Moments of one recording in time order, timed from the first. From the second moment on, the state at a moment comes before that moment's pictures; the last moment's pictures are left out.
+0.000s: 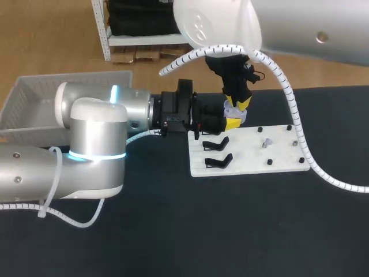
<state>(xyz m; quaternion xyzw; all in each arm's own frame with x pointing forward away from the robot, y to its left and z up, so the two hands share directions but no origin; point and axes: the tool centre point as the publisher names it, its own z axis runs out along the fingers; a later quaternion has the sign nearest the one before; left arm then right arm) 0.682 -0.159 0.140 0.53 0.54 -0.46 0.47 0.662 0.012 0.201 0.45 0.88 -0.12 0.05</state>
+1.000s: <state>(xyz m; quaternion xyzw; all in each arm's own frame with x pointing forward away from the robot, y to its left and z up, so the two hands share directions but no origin) 0.682 -0.159 0.140 0.53 0.54 -0.46 0.47 0.669 0.008 0.190 0.47 0.87 -0.12 0.05</state>
